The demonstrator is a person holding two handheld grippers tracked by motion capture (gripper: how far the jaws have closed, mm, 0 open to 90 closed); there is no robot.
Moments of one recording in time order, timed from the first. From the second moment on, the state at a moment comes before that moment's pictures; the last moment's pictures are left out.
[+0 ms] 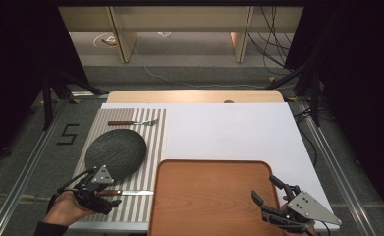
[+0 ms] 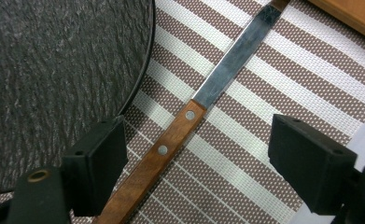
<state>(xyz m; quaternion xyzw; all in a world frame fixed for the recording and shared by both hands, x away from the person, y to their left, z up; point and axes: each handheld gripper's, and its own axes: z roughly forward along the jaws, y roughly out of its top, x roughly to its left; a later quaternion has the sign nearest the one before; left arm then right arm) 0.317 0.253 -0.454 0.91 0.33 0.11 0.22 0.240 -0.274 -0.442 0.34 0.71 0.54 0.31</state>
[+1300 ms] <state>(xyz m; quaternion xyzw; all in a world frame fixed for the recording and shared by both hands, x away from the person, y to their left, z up) 0.337 0.251 -0.468 0.92 0.36 0.06 0.17 0.240 -0.273 -0.443 0.33 0.71 0.54 0.31</state>
